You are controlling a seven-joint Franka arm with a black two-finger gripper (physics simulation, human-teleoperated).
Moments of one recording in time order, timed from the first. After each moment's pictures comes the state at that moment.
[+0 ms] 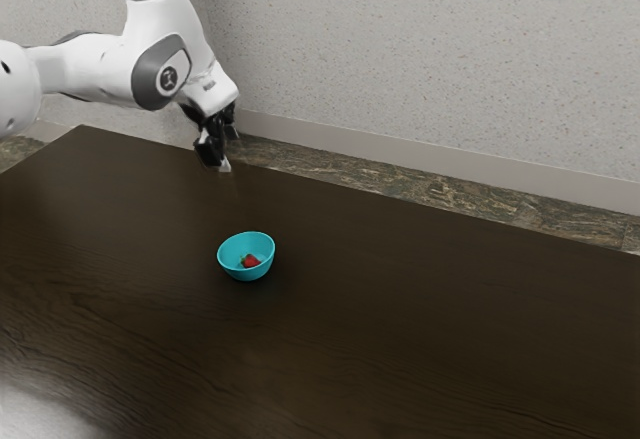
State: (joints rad) arm -0.08 0.17 0.13 -1.75 -0.01 2.20 1.23
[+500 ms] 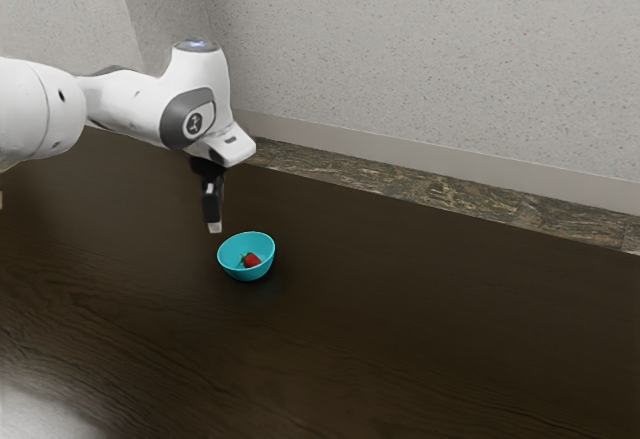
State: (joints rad) arm -0.08 0.32 0.14 -1.77 0.08 2.06 1.01
